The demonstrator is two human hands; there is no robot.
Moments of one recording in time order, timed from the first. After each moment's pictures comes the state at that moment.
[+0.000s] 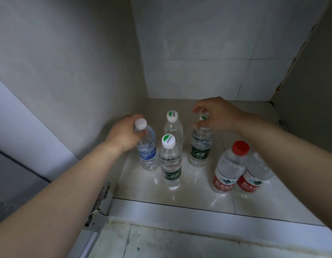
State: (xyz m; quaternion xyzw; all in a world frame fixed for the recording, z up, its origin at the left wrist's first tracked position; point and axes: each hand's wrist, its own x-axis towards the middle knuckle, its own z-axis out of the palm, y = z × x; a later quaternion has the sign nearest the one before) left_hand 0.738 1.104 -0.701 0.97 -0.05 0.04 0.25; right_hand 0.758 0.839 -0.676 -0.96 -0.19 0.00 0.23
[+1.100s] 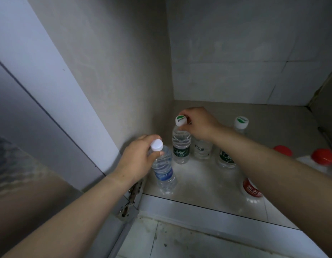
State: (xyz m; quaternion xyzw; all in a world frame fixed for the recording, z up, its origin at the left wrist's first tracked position) left_hand 0.662 1.156 -0.702 0.95 -0.08 0.07 0.30; right_hand 0.764 0.968 -0.695 -0.93 -0.20 -0.03 0.29
